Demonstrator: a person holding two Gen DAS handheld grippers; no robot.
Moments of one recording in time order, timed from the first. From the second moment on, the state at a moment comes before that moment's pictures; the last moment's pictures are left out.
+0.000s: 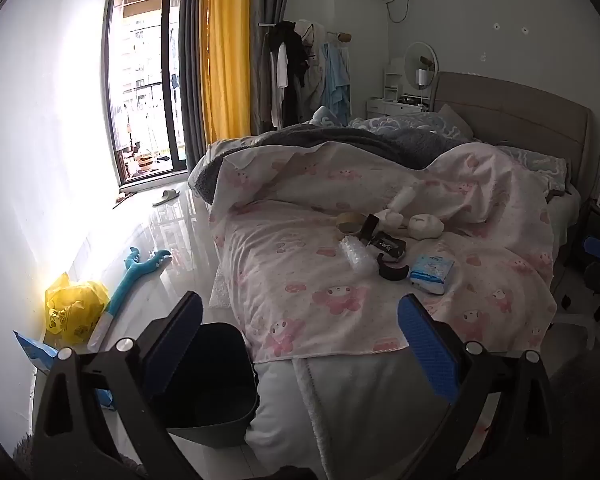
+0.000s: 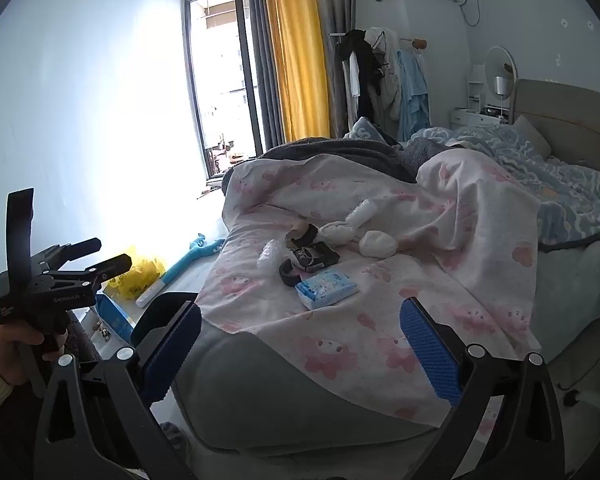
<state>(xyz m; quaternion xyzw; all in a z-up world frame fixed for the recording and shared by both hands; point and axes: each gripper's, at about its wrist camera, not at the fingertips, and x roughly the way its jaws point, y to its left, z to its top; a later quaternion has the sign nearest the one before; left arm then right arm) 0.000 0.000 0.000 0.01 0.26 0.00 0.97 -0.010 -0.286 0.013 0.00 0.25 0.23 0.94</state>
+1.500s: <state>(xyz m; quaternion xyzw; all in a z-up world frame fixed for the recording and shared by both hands) -0.001 0.000 0.001 0.01 0.26 0.00 0.97 -0.011 -0.284 0.014 -0.01 0.25 0.22 0.94</state>
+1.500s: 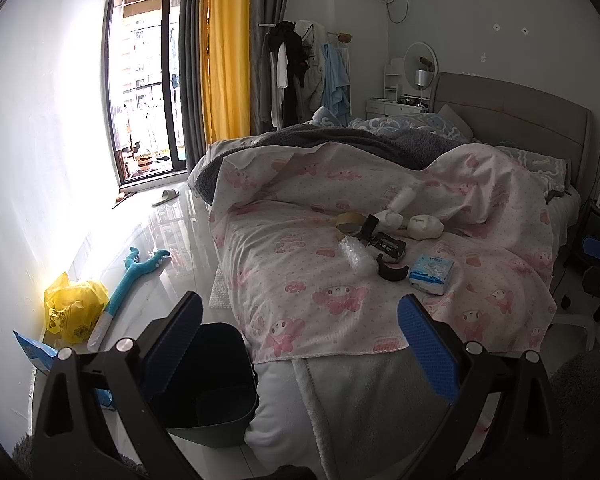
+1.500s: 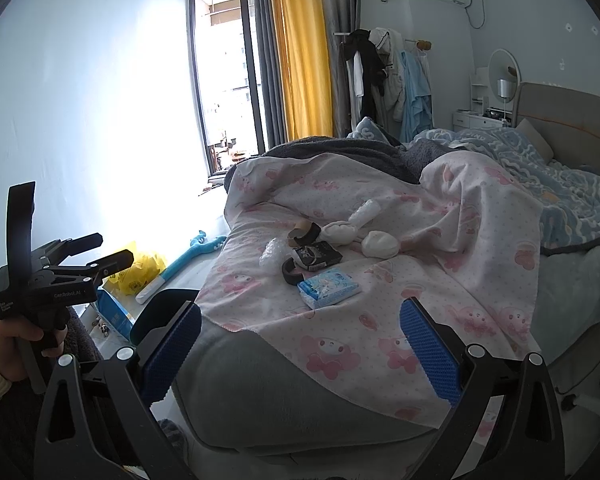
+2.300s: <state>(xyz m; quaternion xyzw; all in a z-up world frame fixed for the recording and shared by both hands) -0.001 0.001 0.000 0.01 0.26 0.00 0.97 -0.010 -0.282 0.013 -0.01 0.25 0.22 0.94</state>
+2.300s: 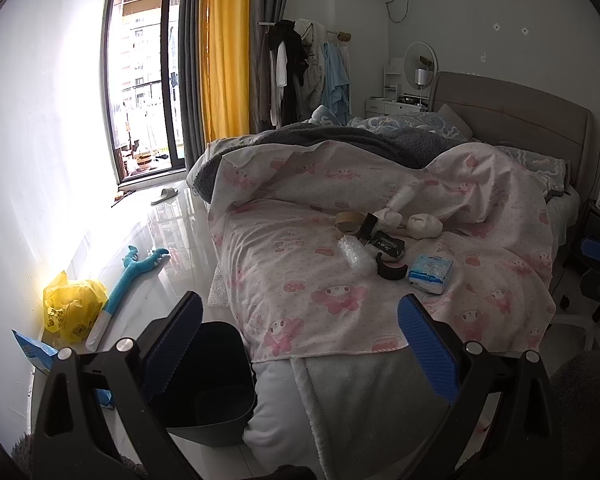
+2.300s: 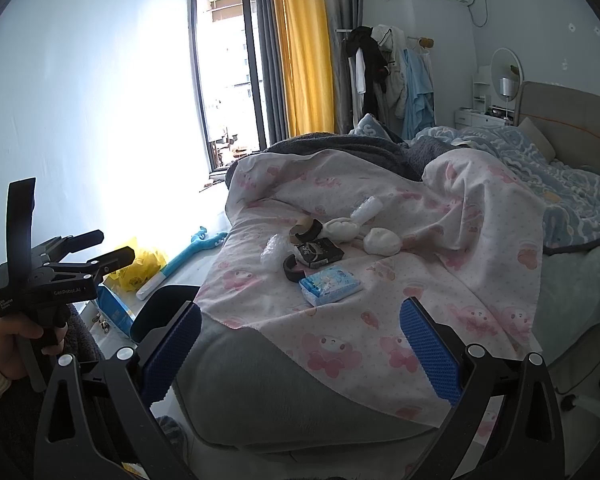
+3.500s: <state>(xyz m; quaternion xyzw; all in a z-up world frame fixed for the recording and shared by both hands) 0.029 -0.006 -0.006 0.01 0.27 -0.08 0.96 0.038 -0.252 0.008 -0.04 0.29 0.25 0.92</state>
